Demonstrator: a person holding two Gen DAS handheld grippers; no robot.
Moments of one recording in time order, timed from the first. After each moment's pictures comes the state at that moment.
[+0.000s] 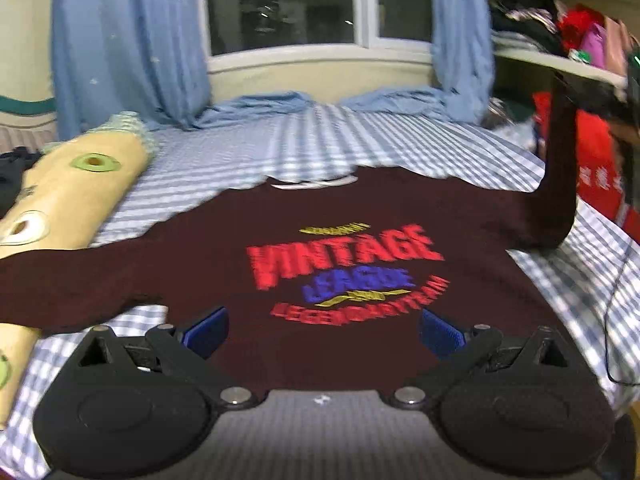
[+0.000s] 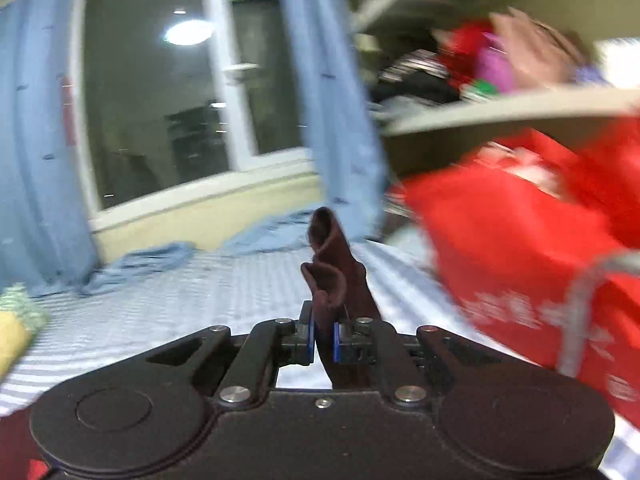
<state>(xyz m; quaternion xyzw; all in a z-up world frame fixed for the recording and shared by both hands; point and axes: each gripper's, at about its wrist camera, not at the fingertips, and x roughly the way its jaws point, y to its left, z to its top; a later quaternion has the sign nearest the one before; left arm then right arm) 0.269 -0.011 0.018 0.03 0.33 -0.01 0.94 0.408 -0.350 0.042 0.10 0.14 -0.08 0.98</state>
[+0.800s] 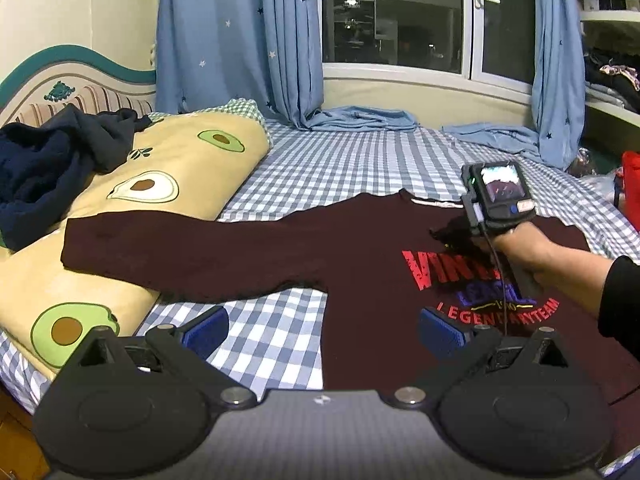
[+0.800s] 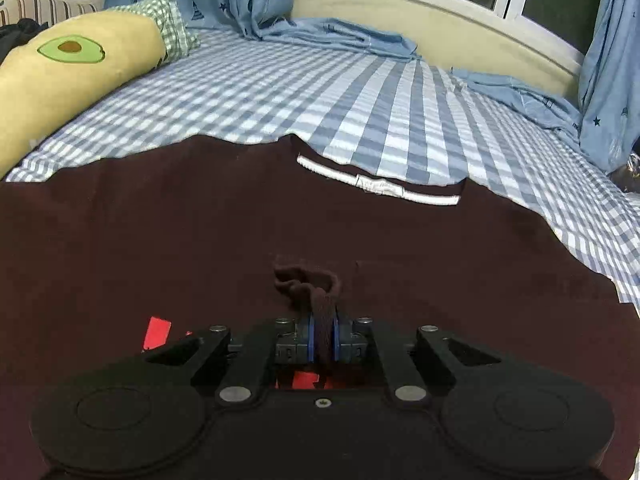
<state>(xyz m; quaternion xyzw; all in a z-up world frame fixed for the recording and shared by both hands) 0.212 0.138 0.036 -0.02 0.30 0.10 0.95 0.532 0.062 -0.123 -0.12 0.40 0.09 0.90</state>
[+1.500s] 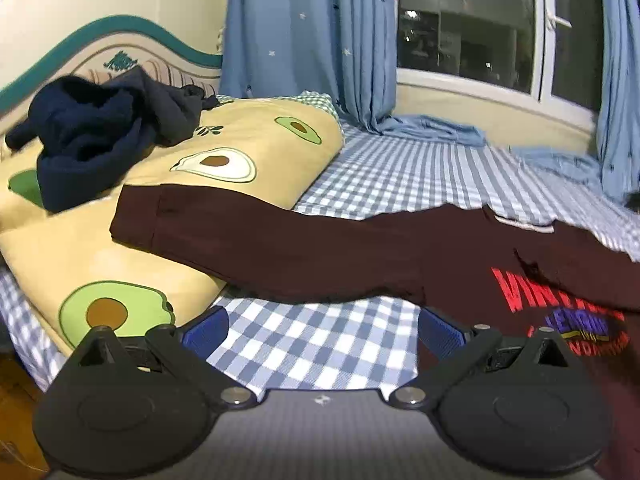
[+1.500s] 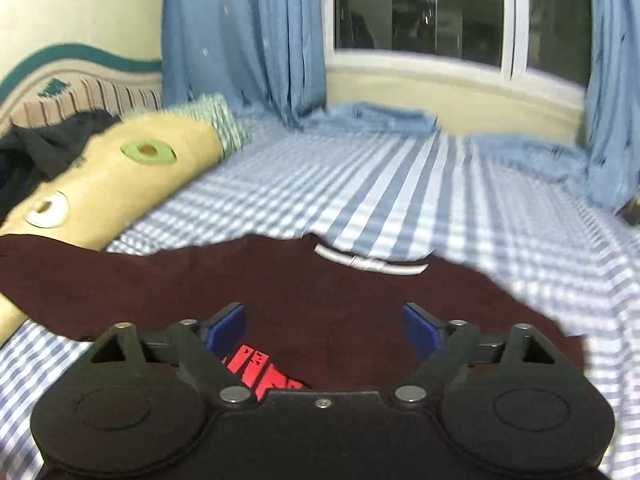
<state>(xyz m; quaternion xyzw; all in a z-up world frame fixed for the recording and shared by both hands) 0.226 0.232 -0.002 -0.07 0.28 0.18 0.94 0.430 -0.054 0.027 -0.06 0.30 0.20 0.93</state>
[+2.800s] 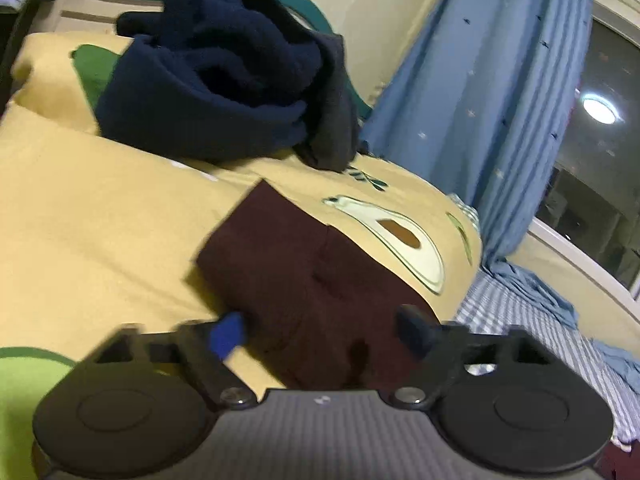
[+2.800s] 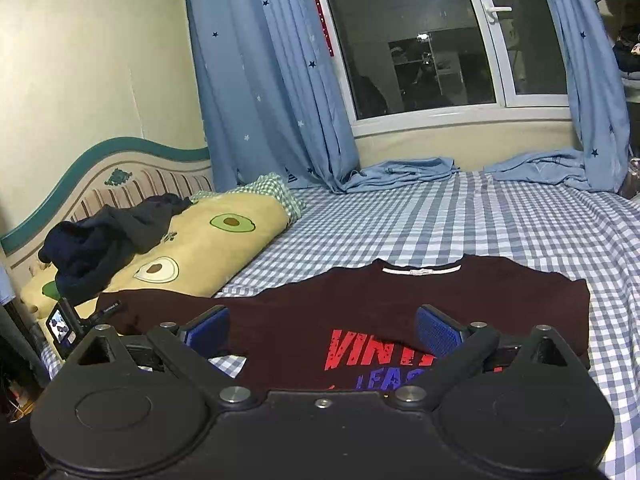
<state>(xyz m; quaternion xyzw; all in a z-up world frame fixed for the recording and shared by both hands) 0.300 0.461 -0.092 -0.27 0.10 0.32 0.90 0.241 -0.087 0.071 0.06 0.23 0.24 0.94</state>
